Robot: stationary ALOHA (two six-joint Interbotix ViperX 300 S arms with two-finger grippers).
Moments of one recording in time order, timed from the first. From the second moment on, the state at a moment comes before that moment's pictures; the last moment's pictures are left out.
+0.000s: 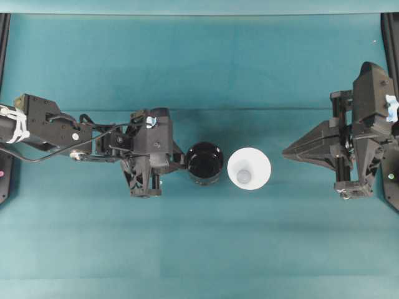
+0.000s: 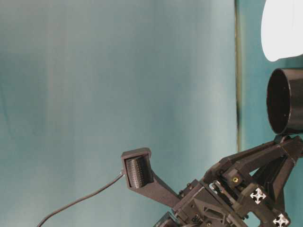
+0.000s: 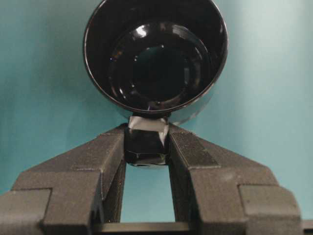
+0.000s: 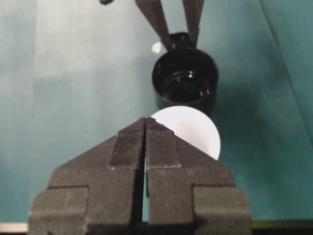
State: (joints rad) left arm 0.06 0.10 0.73 0.02 -0.11 0.05; right arm 0.00 -0.69 0.94 0.06 0.28 0.15
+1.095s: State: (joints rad) left arm 0.06 0.10 0.74 0.02 -0.10 0.05; right arm -0.01 -0.65 0.94 0.06 0.36 0.18
